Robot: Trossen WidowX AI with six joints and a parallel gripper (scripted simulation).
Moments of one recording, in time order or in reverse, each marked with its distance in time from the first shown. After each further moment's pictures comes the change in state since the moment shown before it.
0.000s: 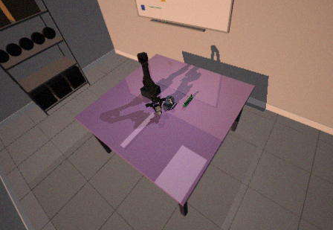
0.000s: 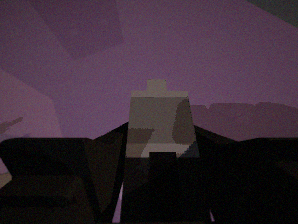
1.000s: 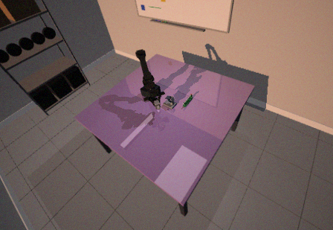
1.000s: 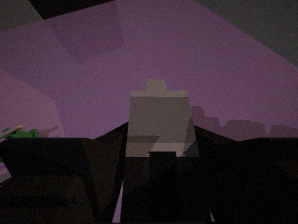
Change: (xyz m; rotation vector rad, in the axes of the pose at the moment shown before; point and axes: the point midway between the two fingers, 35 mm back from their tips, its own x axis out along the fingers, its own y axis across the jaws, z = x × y) arm -0.057 0.001 0.040 0.003 0.001 0.000
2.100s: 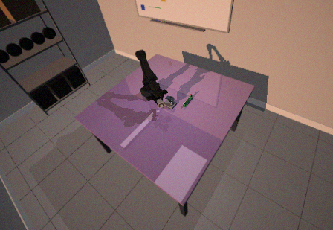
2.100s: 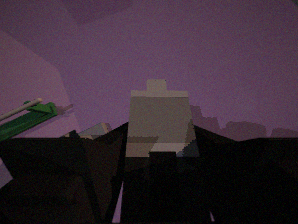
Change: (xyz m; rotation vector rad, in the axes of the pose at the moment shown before) arm -0.003 0.028 -0.003 -0.071 0.222 0.055
